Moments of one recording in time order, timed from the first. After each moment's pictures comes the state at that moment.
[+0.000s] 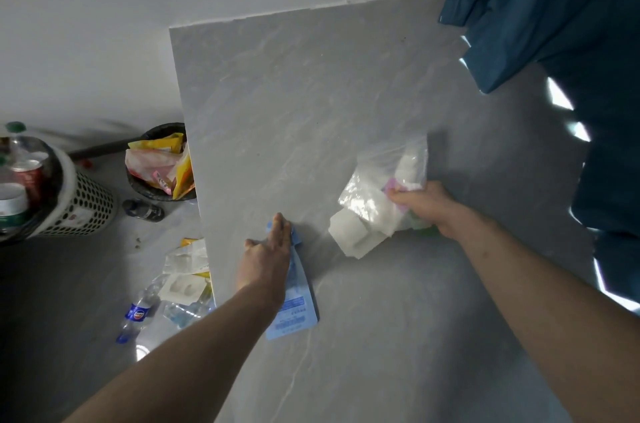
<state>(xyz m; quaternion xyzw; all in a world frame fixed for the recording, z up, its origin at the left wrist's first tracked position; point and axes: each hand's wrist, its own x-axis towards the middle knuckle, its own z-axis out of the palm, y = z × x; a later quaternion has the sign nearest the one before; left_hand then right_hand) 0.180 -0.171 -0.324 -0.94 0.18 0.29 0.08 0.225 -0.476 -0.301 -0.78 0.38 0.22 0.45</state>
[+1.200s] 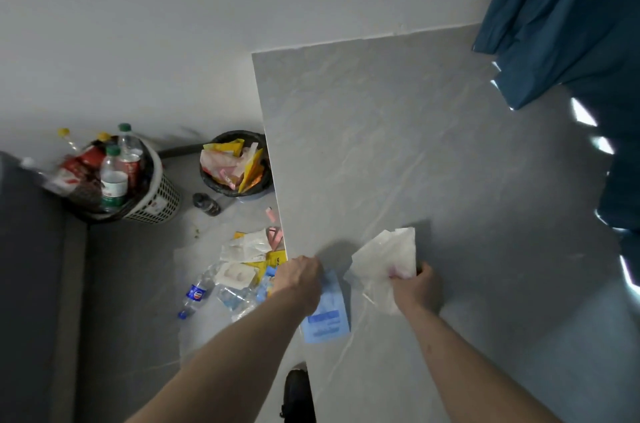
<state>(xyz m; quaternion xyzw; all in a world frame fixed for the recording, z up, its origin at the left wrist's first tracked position) 0.116 -0.090 -0.279 -0.94 0.14 0.31 -0.01 0.061 -0.298 -0.319 -0.79 0.49 0.08 0.35</state>
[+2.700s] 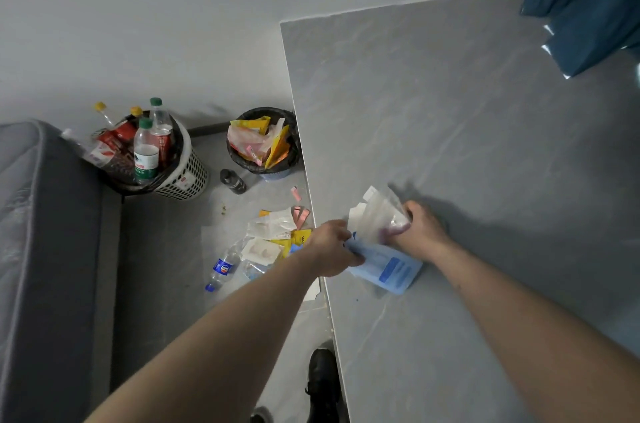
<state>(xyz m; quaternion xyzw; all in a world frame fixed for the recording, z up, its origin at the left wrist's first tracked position) 0.120 -0.069 -0.307 -0.86 0.03 0.38 -0.35 0.118 -0.279 -0.316 -0.90 0.20 0.25 0.28</state>
